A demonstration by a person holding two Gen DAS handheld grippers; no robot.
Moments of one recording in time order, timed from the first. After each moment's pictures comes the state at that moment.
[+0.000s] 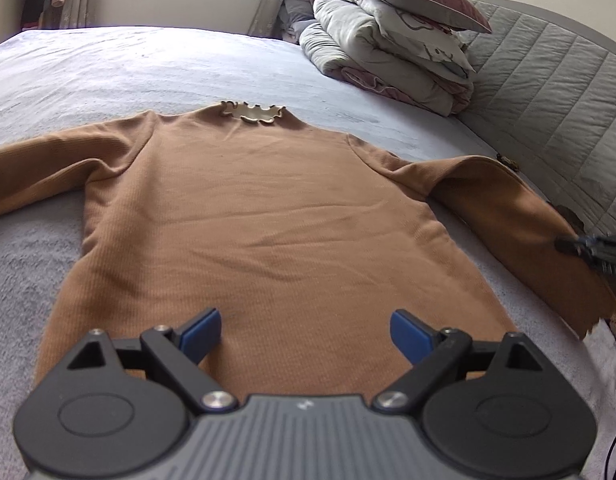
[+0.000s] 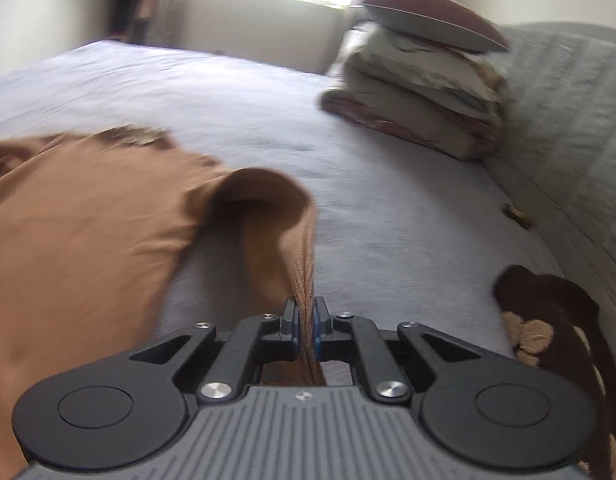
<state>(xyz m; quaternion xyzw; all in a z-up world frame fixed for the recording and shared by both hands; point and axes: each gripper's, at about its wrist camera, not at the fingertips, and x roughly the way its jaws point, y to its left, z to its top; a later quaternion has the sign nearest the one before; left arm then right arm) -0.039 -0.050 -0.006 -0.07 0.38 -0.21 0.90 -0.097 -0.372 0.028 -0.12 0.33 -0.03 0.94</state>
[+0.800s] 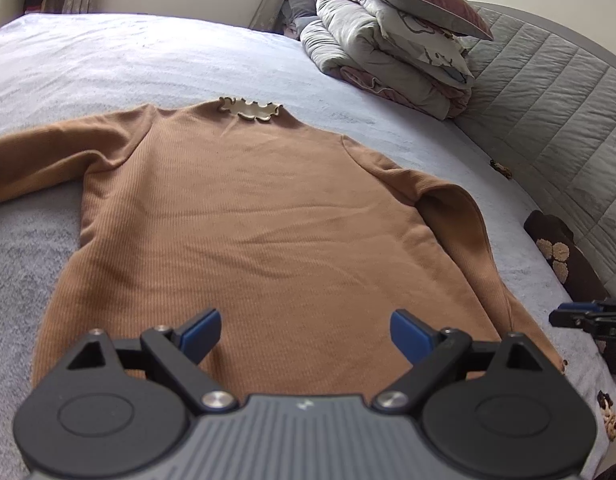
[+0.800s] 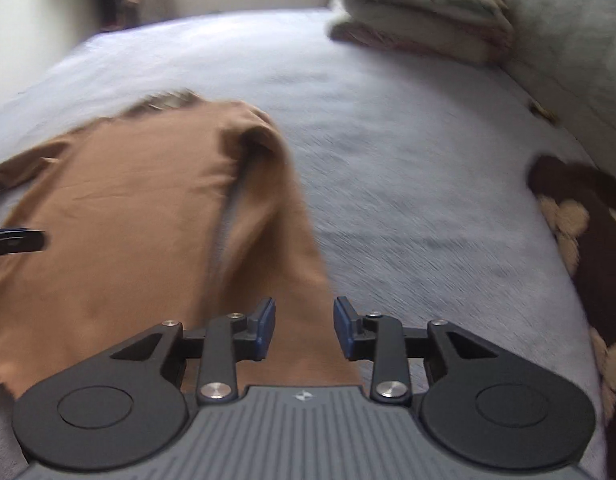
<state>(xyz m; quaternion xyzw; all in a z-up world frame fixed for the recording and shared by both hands) -0.039 -0.047 0.000 -0.10 0.40 -0.22 0.89 -0.122 -0.398 0.022 0.02 0.44 -0.03 0.90</state>
